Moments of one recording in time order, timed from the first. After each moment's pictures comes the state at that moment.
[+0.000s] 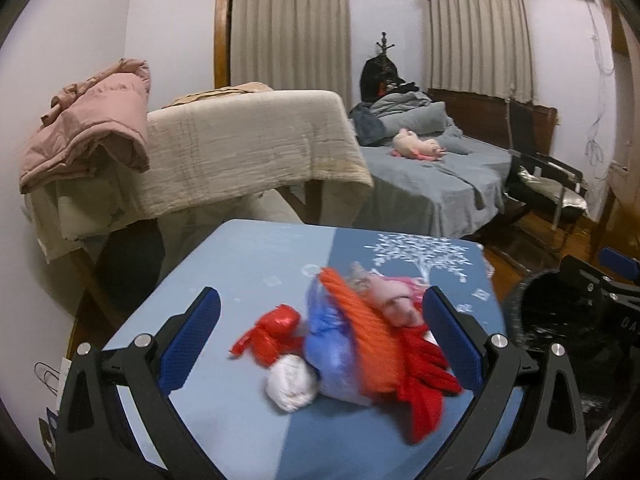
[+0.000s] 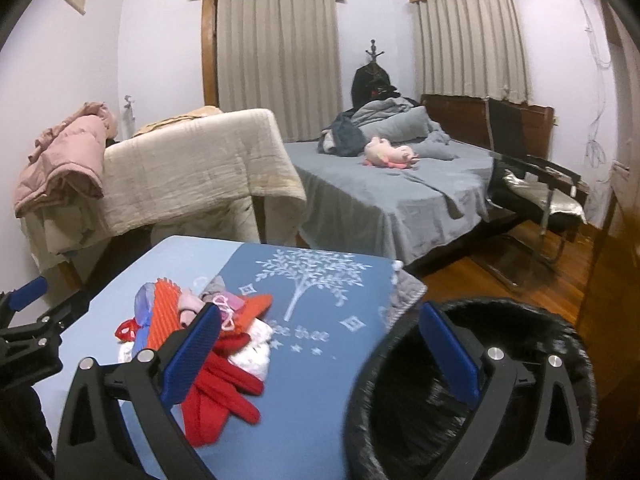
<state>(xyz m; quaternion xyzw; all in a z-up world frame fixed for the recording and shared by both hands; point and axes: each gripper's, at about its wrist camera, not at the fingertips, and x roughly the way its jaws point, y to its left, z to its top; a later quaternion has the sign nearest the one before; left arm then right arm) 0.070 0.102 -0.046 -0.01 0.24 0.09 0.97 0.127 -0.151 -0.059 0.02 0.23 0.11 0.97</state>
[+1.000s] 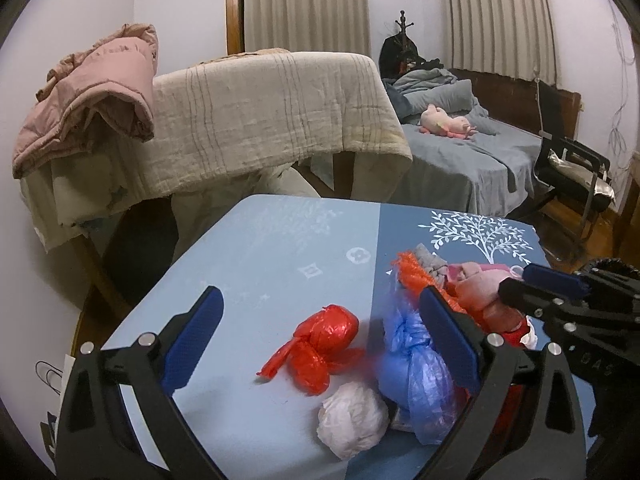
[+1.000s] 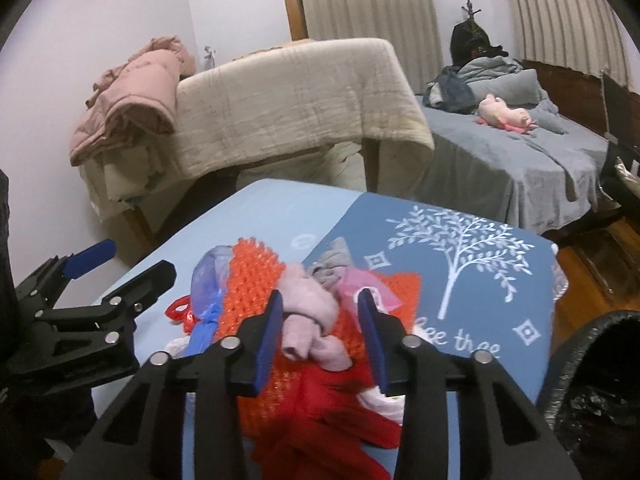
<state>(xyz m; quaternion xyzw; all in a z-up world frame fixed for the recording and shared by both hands) 0.130 0.164 -0.094 -0.01 0.27 0.11 0.96 0.197 -0.037 -0.113 -0.01 0.31 0.28 0.91</state>
